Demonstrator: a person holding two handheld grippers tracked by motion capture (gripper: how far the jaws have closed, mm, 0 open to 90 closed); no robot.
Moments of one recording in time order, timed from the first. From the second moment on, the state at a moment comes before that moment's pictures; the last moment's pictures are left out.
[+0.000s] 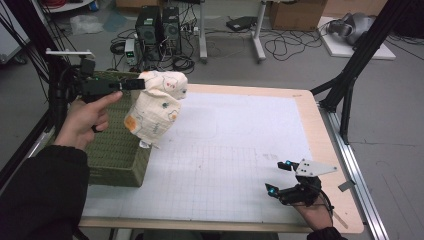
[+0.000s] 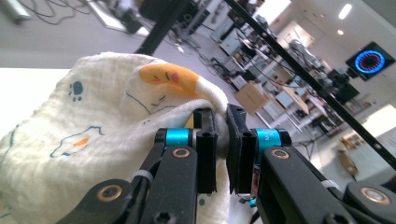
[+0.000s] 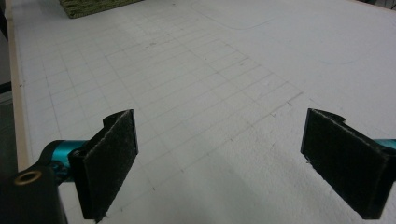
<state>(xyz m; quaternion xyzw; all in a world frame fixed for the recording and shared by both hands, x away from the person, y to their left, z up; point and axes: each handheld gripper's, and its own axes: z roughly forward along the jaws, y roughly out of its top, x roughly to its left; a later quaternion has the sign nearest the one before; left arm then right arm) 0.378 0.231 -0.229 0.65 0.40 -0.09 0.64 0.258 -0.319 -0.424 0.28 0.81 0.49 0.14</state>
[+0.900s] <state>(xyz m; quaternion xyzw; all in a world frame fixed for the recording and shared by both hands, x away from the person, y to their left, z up) 0.395 0.124 -0.292 0.70 0.39 -0.15 0.58 0.257 -0.318 -0.422 0.28 0.81 0.50 0.15</state>
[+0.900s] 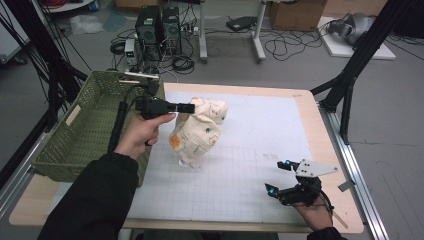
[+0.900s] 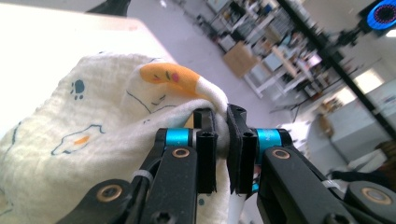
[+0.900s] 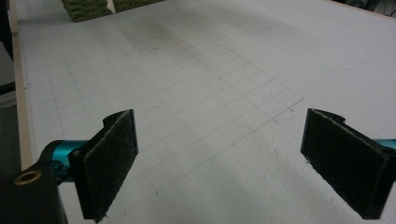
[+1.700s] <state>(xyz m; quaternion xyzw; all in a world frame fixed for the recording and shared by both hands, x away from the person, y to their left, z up) 0.404 0.041 -0.387 0.73 0.42 -0.15 0.52 0.255 -0.313 -0.421 0.27 0.81 0.50 0.14</state>
